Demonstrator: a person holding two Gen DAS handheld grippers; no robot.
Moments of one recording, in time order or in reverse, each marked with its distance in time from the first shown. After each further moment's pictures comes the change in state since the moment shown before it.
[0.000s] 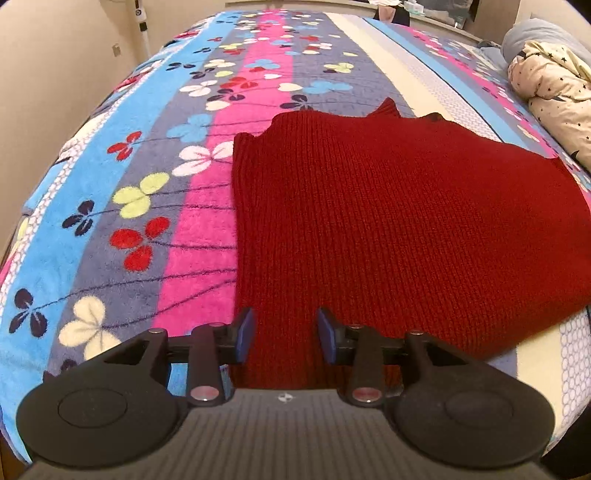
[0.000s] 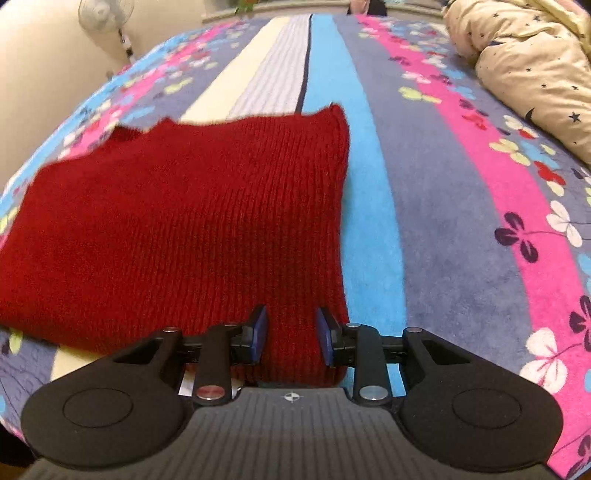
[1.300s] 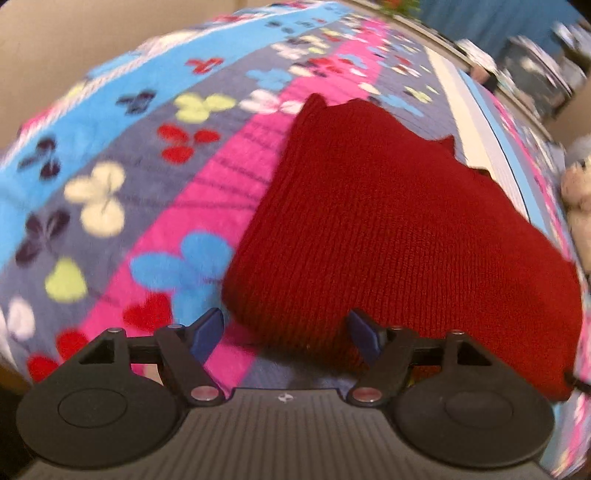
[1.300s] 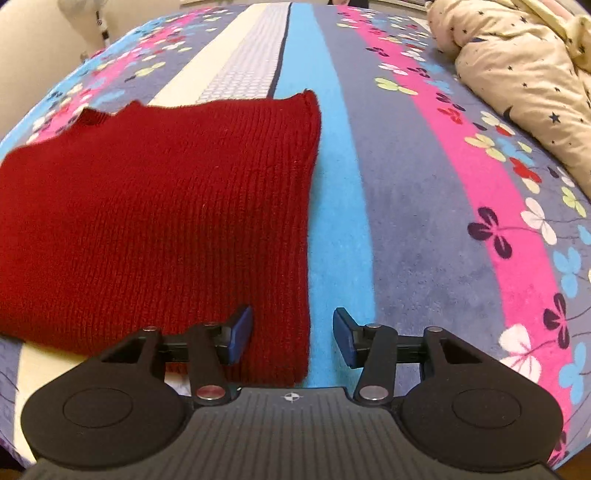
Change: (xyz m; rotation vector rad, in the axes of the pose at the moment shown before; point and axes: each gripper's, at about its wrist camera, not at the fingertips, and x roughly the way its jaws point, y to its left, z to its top) left arm -0.005 0.012 -0.043 -0.489 0.043 -0.019; right arm 0.015 -0.001 0.003 -0.033 0.060 -0.122
